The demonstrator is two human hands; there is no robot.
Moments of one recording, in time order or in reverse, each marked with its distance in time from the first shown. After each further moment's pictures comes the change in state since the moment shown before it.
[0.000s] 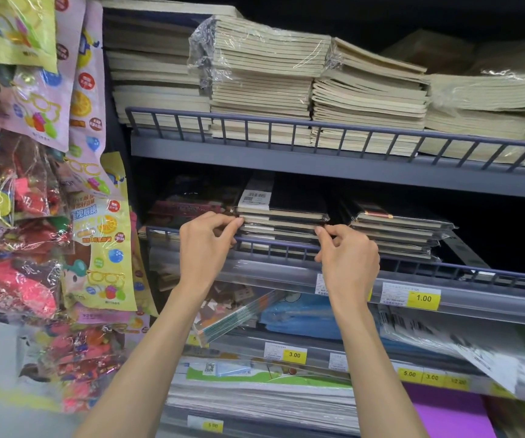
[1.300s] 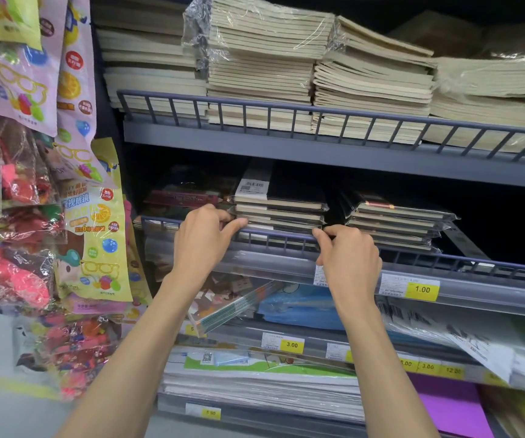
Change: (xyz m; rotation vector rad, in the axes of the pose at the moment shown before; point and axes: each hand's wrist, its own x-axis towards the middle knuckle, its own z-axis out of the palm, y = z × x) left_hand 0.007 -0.001 0.002 0.335 -0.233 -0.117; right_hand -0.002 0.011 -0.003 -0.265 -0.149 -0.078
